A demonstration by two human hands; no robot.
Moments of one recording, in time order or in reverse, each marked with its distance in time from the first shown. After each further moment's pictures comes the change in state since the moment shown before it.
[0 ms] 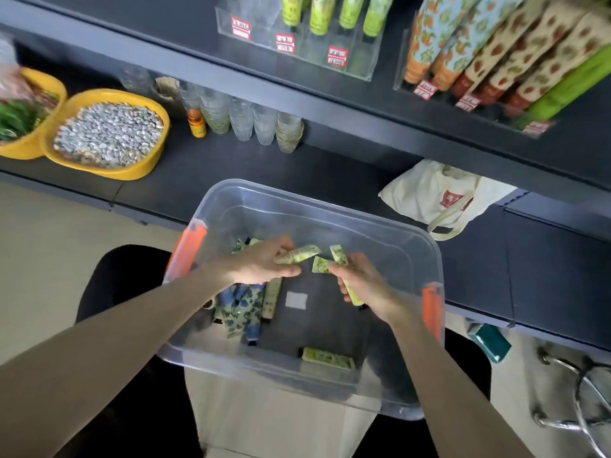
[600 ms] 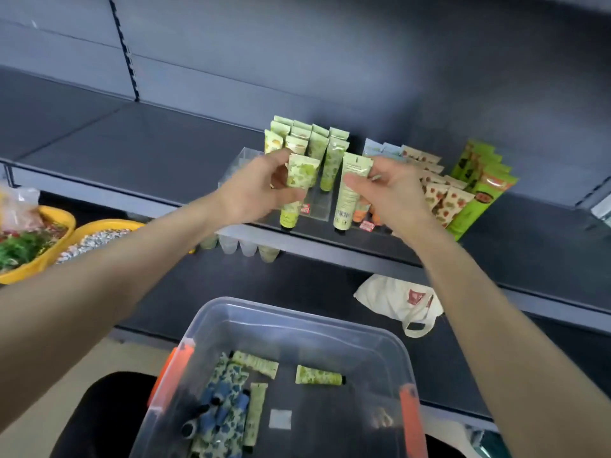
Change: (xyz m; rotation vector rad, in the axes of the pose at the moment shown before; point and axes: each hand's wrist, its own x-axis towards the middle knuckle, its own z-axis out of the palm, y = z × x) left_hand -0.042 0.196 -0.171 0.200 0.597 0.649; right_hand -0.074 -0.247 -0.105 -0.119 0.491 -0.872
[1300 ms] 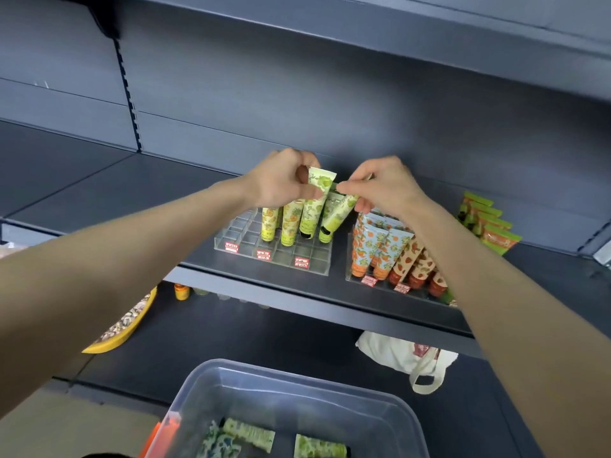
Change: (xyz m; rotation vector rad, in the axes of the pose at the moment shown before) left_hand 0.097 0.021 -0.031 0.164 -0.038 0.027; right_hand 0.086 -0.035 -0.017 -0.242 -0.081 0.048
